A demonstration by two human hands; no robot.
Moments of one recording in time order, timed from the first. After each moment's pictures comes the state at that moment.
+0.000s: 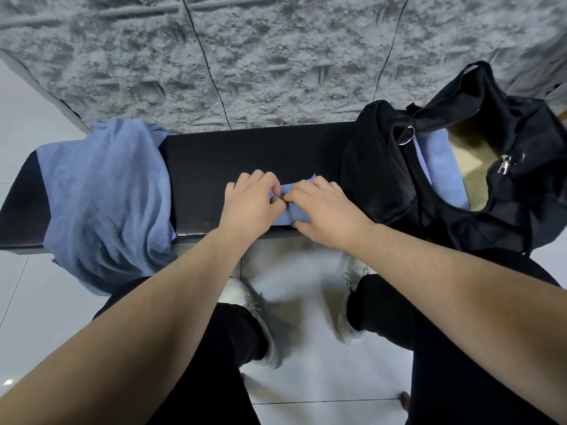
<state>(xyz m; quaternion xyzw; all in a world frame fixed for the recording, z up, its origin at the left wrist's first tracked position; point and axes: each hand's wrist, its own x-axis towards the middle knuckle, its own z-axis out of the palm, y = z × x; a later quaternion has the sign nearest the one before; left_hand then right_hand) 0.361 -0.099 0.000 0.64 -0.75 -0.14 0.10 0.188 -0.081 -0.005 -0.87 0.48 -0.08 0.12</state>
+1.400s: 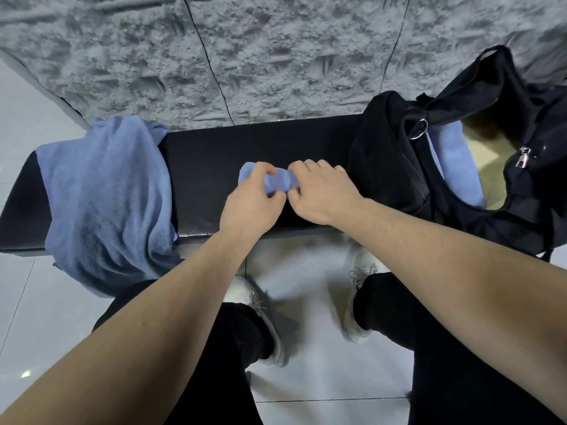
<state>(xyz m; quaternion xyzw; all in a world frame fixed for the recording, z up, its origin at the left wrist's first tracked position) 0.357 -0.094 0.008 0.70 -0.64 -0.26 0.17 0.210 -0.118 -0.002 -0.79 0.59 -0.04 0.14</state>
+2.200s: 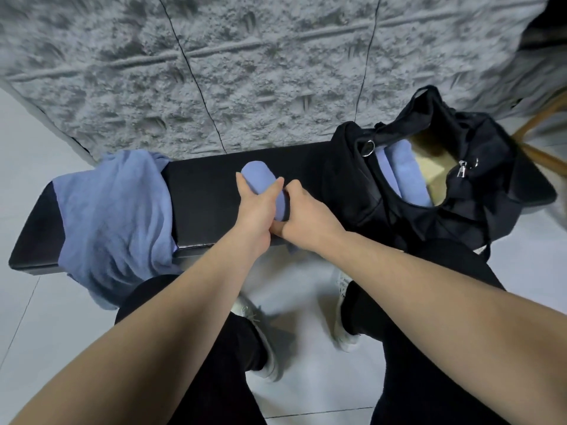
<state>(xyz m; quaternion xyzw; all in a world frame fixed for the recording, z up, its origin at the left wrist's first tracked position) 0.310 -0.072 0.048 0.63 -0.28 -0.59 0.41 0.204 -0.049 0.047 -0.69 0.62 -0.20 0.33</state>
